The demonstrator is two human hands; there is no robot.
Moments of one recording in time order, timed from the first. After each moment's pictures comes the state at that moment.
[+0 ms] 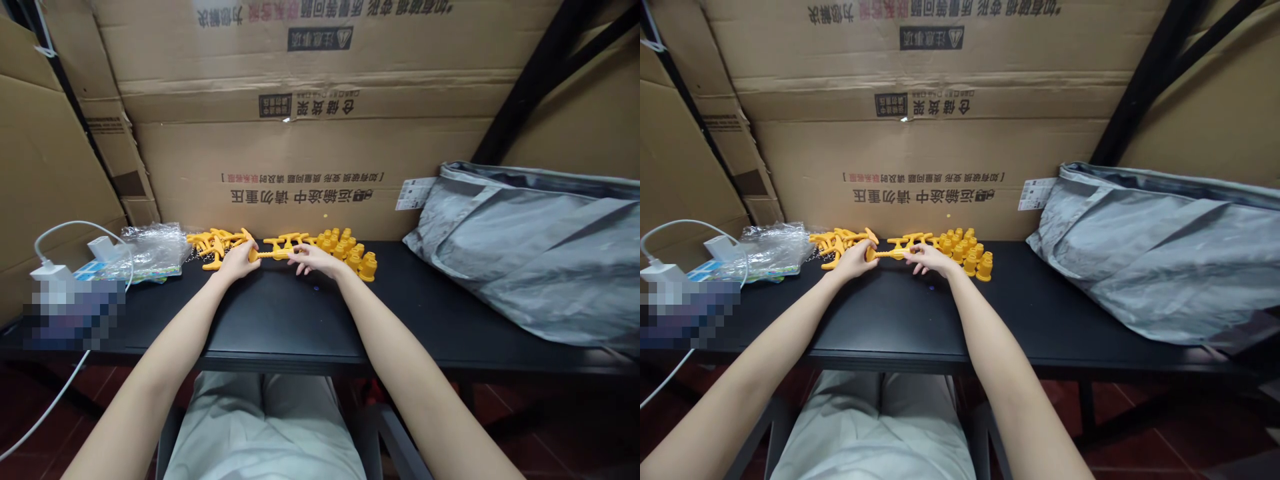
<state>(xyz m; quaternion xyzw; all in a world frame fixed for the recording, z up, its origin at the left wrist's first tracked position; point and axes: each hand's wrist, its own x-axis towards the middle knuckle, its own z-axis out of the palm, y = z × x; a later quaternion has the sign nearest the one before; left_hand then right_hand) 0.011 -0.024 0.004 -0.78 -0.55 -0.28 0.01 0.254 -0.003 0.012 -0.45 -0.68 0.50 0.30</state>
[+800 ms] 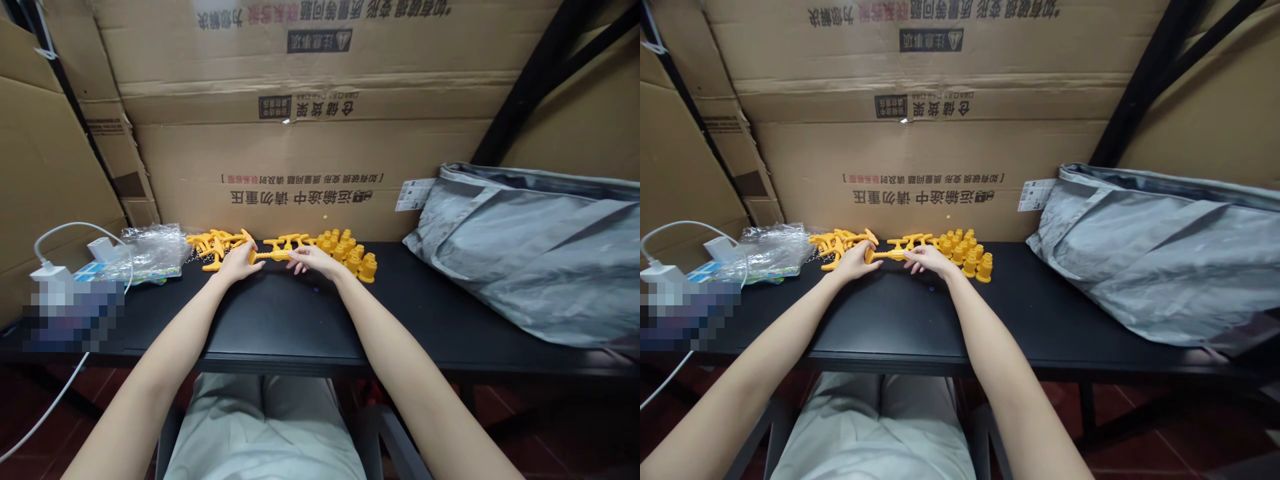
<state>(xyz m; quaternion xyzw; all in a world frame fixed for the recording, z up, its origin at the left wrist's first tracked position) 0.010 -0.023 0.001 -0.79 -0.54 -0.29 0.00 0.254 -0.003 0.013 -0.42 -0.71 0.47 0.31</state>
